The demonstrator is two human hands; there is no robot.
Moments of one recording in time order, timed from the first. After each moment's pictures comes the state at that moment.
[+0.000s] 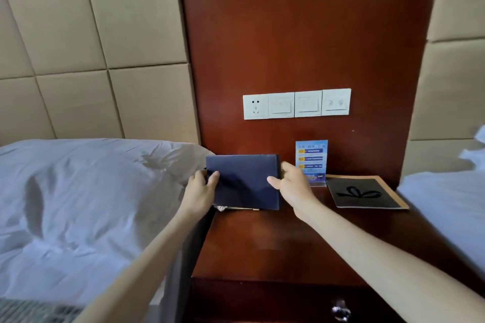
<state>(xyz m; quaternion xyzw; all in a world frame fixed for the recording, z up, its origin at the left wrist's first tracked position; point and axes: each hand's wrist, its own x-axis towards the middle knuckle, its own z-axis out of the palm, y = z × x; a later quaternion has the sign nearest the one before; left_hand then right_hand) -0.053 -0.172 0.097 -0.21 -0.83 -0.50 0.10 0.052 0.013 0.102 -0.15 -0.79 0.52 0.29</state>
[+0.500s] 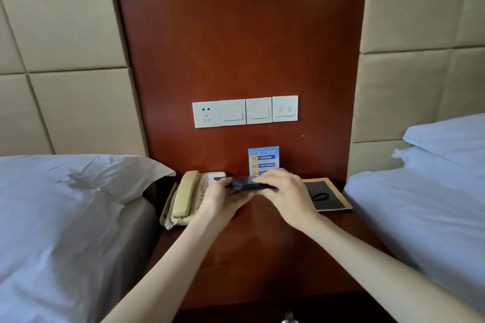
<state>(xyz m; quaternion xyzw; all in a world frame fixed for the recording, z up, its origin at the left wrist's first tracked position) 0.004 -0.017 0.109 -0.06 -0.39 -0.85 -0.35 0.115 0.094 0.104 -0.02 -0.88 0.23 0.41</state>
